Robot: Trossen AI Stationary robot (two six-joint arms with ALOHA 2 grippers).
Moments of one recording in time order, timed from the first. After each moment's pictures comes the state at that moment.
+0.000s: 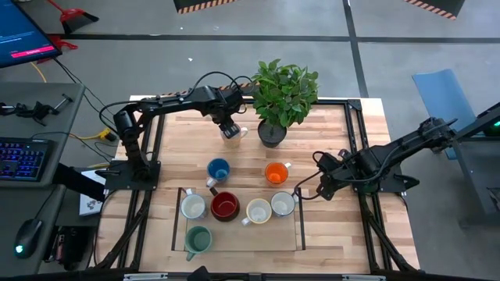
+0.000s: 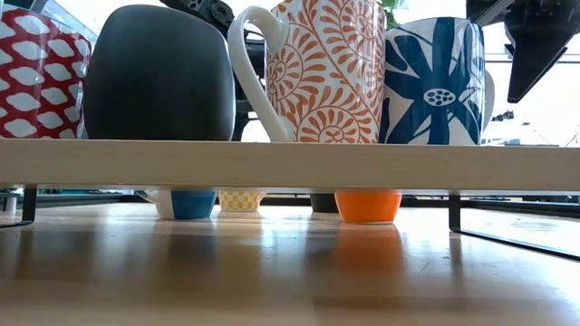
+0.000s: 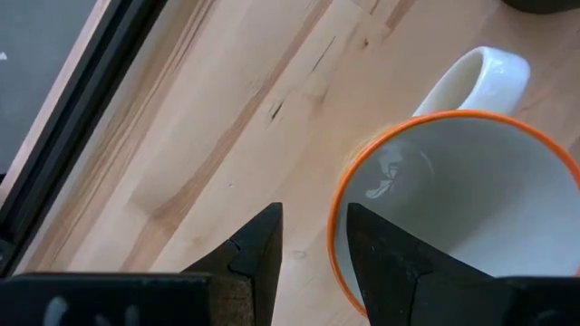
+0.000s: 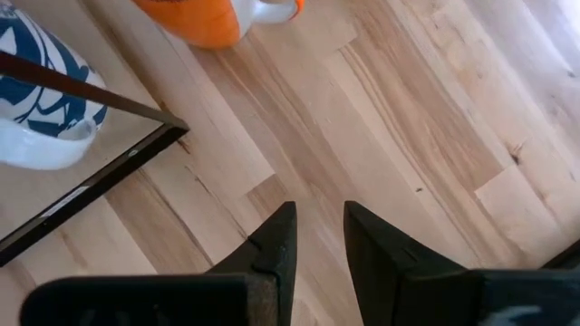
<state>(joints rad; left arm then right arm) 0.49 1.83 1.47 -0.97 -0.16 -0.09 0.42 1.14 0.98 -1.19 0.30 0.99</state>
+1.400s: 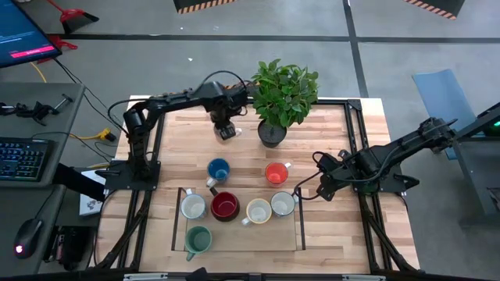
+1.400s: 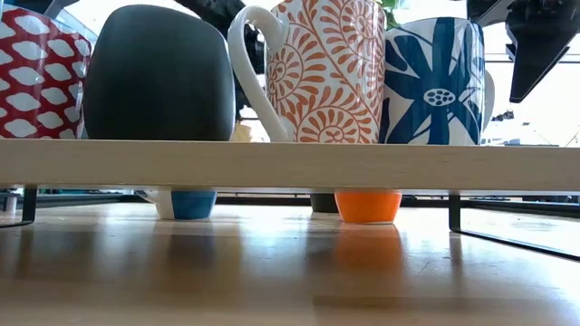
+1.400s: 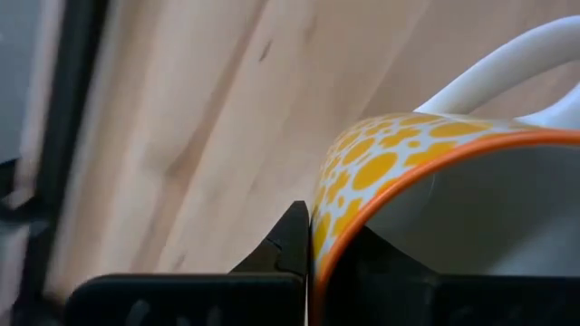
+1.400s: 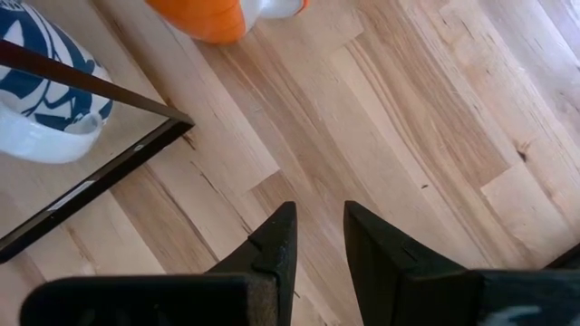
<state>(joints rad) 0.48 1.92 1.65 -1.27 -0.17 0.02 0.42 1.14 0.98 -1.19 0.28 0.99</state>
